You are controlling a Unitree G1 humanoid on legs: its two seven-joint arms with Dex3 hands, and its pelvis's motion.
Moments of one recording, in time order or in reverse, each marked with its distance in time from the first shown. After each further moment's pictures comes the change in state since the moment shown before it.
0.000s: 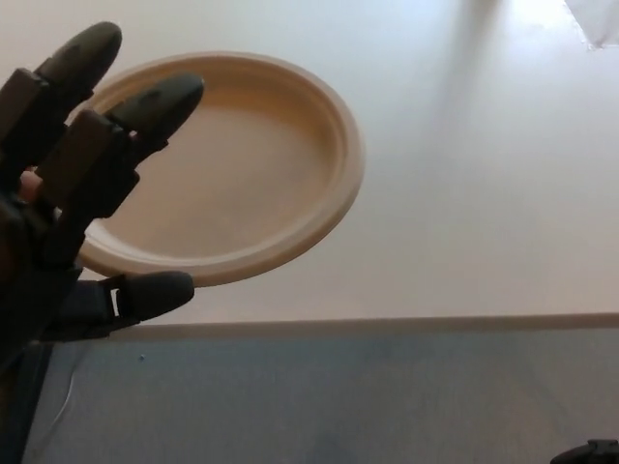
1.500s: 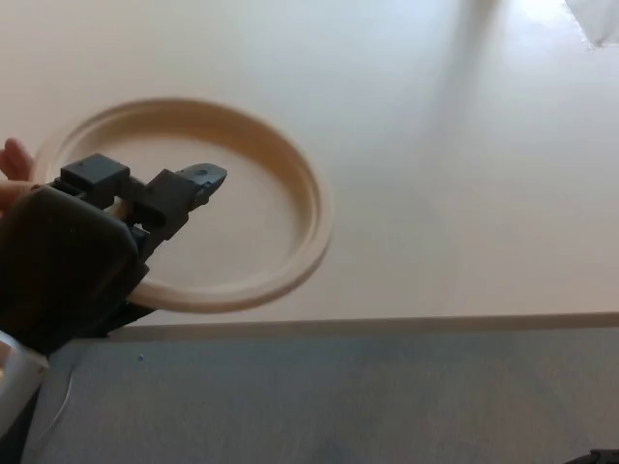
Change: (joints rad) left_arm -0.057 0.135 -0.217 0.169 0.383 0.248 0.003; right_arm 0.019 -0.004 -0.002 0.005 -0.002 -0.010 0.005
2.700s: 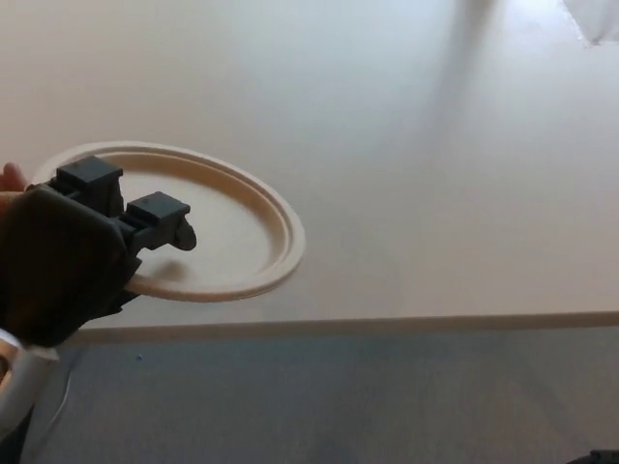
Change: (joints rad) left_arm -0.054 0.048 -0.097 0.211 0.025 -0.064 0.390; right_arm -0.003 0.000 0.003 0.005 -0.003 0.000 0.002
